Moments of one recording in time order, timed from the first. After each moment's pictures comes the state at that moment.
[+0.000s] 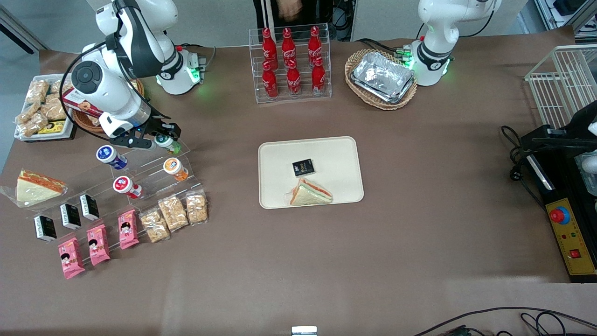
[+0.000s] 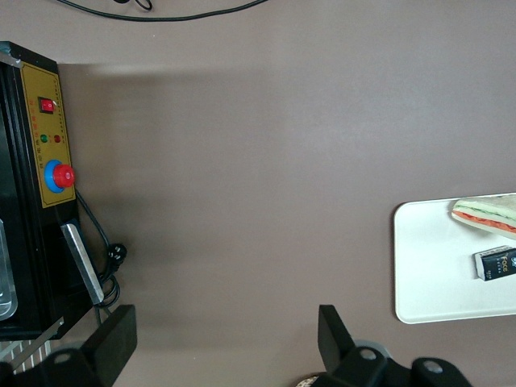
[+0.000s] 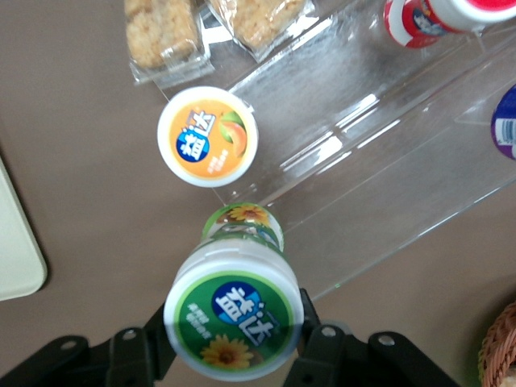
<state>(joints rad) 0.24 -0.32 -0.04 -2.55 0.06 2.15 0.35</state>
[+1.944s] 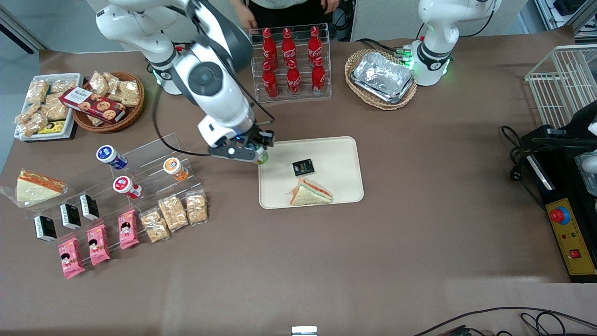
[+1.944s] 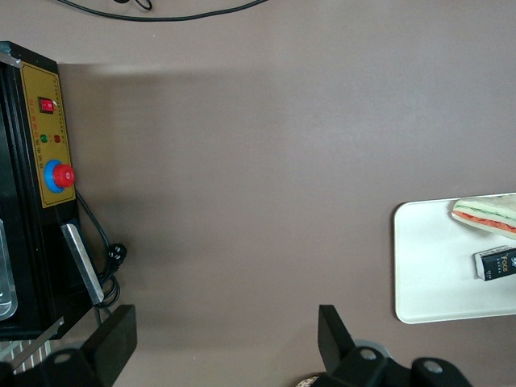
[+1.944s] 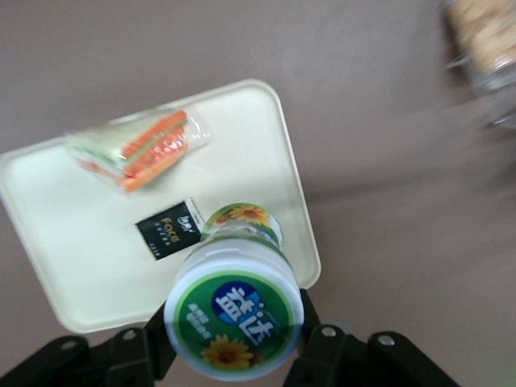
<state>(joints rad) 0.37 0.19 0.32 -1.90 0.09 2.10 0.86</state>
